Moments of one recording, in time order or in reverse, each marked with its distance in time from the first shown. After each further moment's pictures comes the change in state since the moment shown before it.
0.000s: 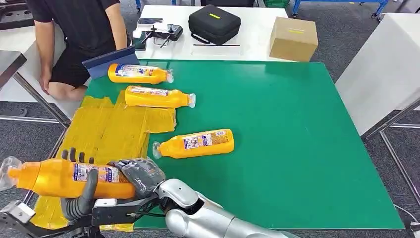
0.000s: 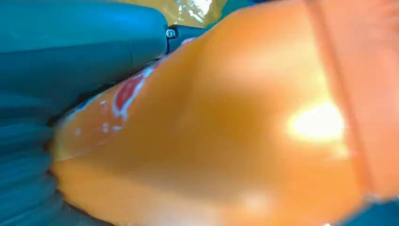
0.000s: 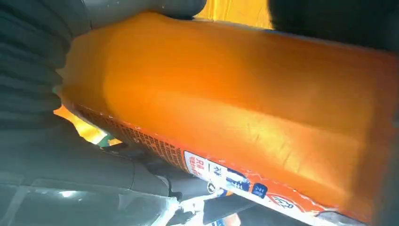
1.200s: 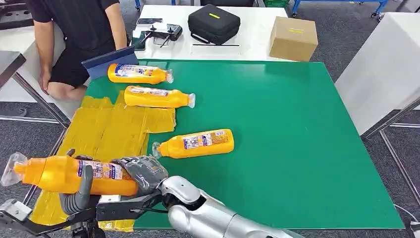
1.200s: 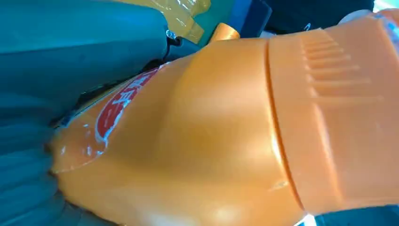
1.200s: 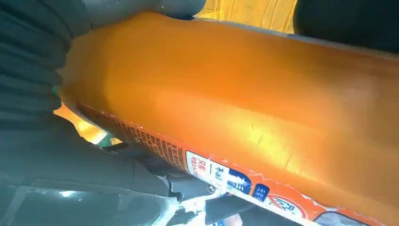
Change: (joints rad) left arm -0.054 -0.001 0.032 0.061 0.052 -0.085 -0.032; right arm -0.015 -0.002 -0.019 0.038 -0.012 -0.003 -0.035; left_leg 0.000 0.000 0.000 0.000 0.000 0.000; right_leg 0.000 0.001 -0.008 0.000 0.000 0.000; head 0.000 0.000
